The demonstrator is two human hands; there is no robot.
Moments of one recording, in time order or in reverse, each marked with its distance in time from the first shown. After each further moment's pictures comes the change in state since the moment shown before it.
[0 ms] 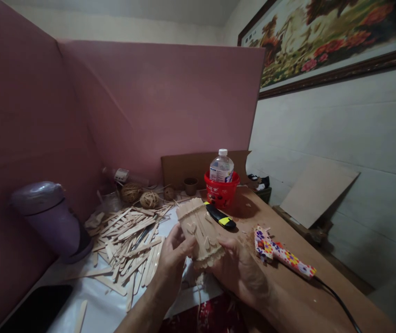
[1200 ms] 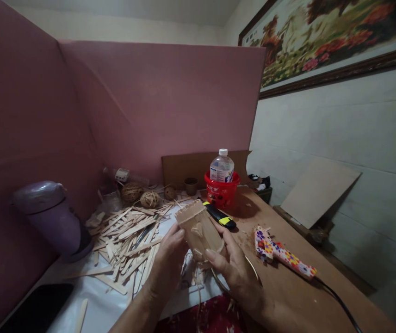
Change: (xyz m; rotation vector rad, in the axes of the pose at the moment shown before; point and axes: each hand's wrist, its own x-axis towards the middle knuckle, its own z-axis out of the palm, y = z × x) left_hand 0.000 0.004 -0.003 -0.082 -0.060 -0.007; right_hand -0.013 -0.002 0.009 -0.863 0.306 -0.251
